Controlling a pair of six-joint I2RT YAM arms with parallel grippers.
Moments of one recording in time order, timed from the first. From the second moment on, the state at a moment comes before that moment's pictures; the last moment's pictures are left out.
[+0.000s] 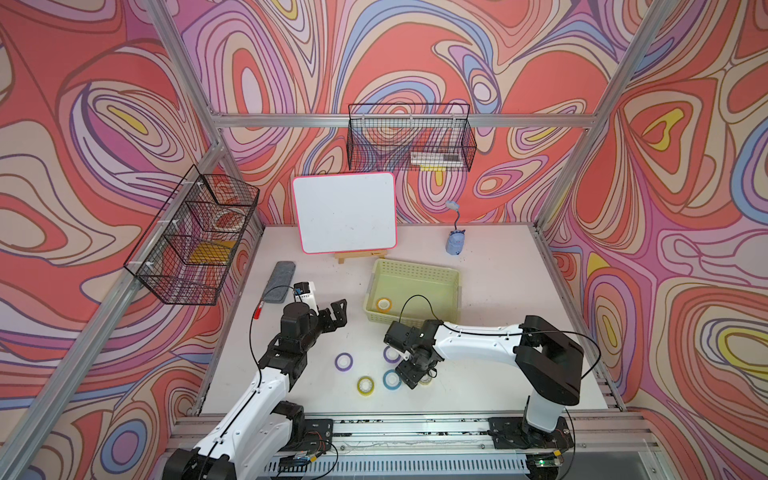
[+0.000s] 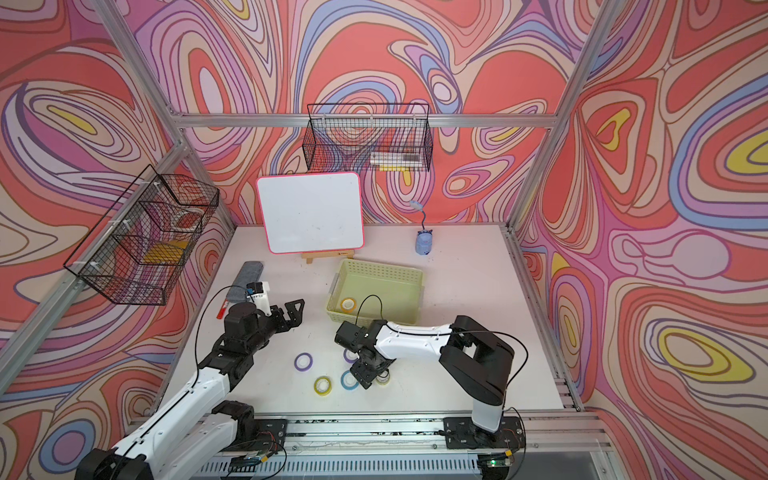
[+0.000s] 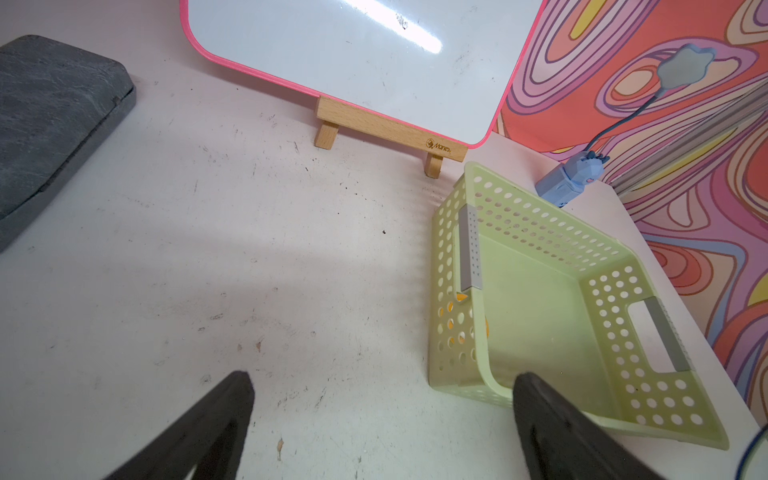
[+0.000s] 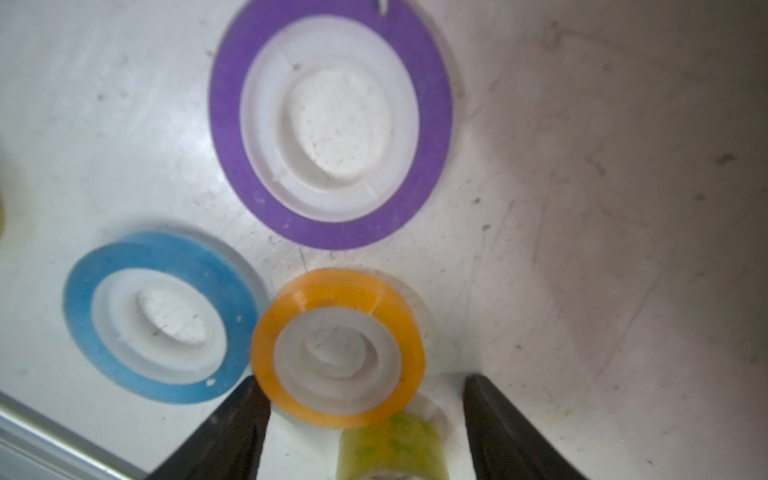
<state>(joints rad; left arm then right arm) -0.19 0.87 0.36 0.05 0.09 -0.45 1.06 1.80 1.11 -0.78 0.01 0.27</state>
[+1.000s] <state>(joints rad) -0.19 0.87 0.36 0.05 0.09 -0.45 1.06 1.85 1.17 -0.75 0.01 0.26</state>
